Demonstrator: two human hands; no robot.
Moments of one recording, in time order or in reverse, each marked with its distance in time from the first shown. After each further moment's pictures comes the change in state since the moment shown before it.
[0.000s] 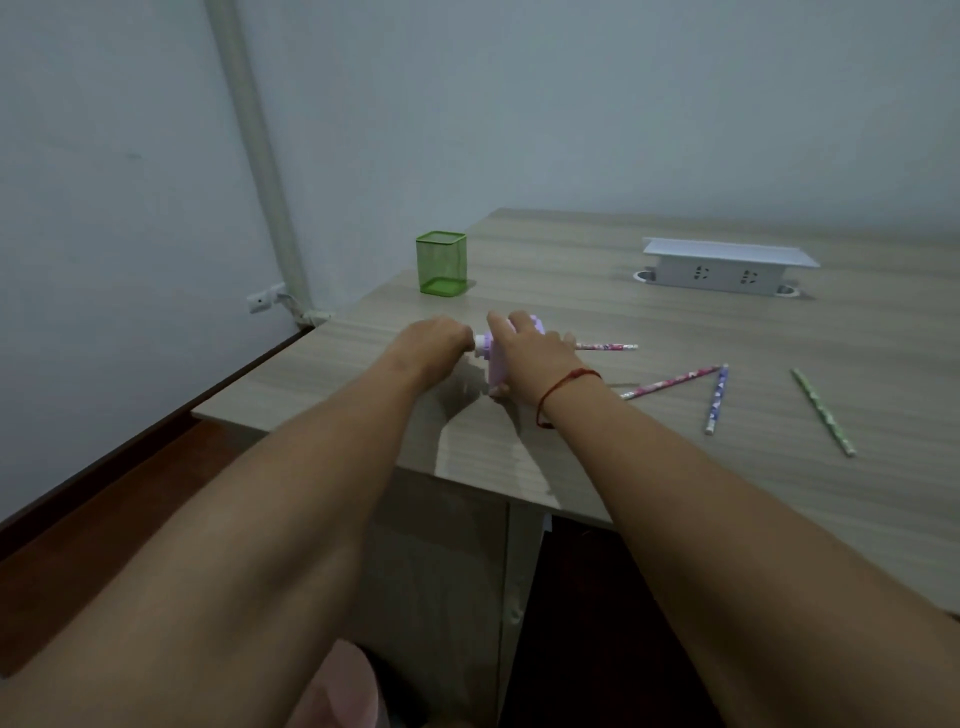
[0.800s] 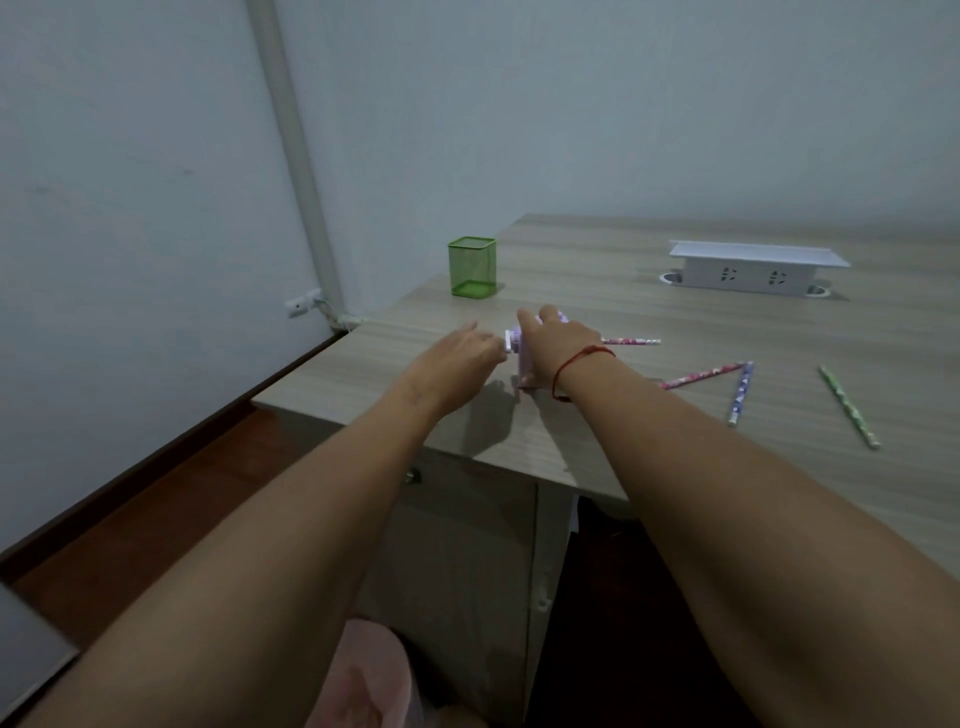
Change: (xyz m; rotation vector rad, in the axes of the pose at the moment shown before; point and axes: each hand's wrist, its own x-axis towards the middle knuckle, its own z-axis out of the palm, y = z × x) left_hand -0.048 0.010 -0.008 -0.033 0.237 0.212; right_hand 0.002 -0.004 -0.010 -0.074 -0.021 0.001
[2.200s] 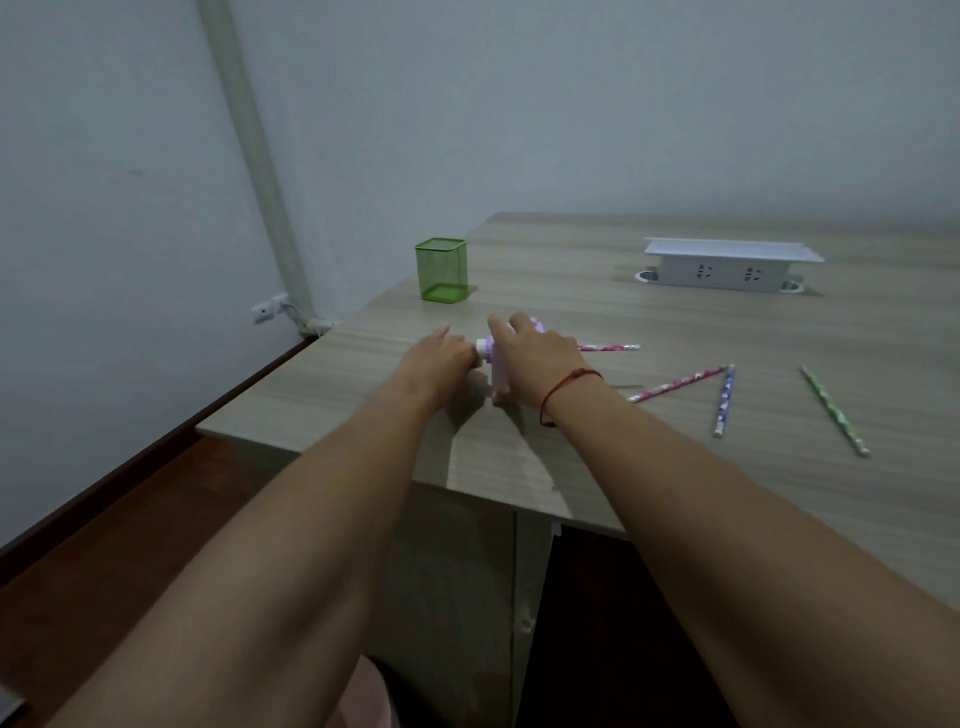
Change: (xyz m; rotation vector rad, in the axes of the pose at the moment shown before) left_hand 0.040 -0.015 0.028 0.095 -0.250 -0.168; right_hand 0.012 0.009 0.020 0.013 0.139 -0.059
